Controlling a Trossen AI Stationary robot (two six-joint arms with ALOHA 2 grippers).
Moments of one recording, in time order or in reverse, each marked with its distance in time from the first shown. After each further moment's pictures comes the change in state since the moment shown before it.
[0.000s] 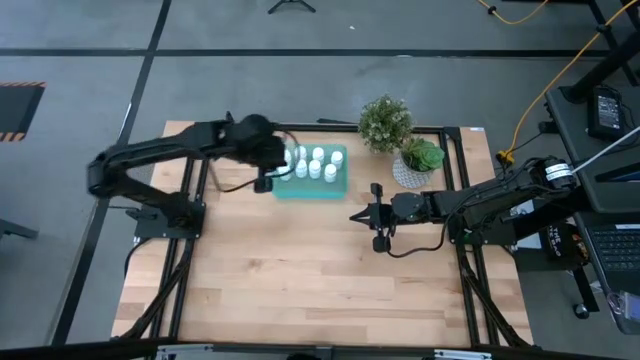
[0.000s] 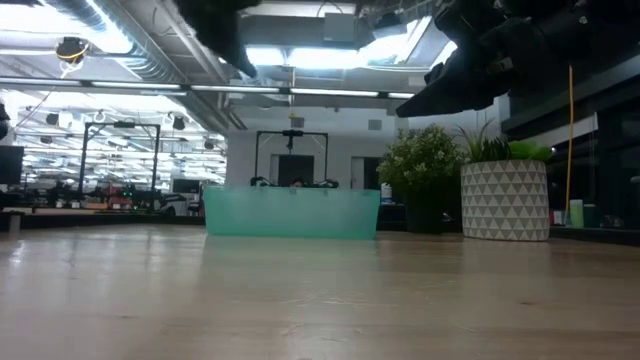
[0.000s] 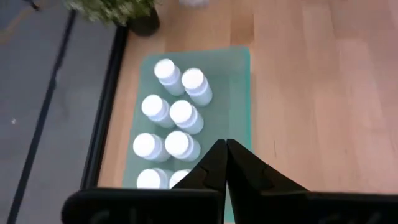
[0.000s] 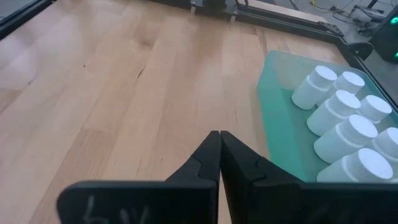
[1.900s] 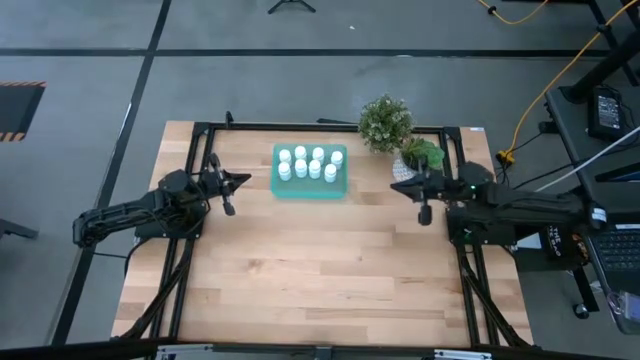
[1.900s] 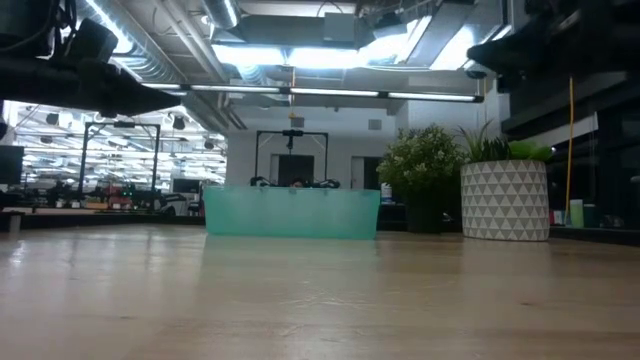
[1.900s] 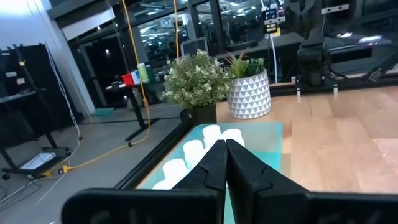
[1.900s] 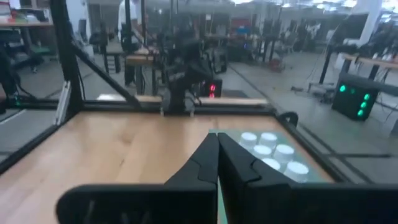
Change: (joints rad) left arm 0.001 -1.275 -1.247 0.843 -0.096 -0.111; right arm -0.378 -0.780 -0.298 -0.037 -0.348 0.083
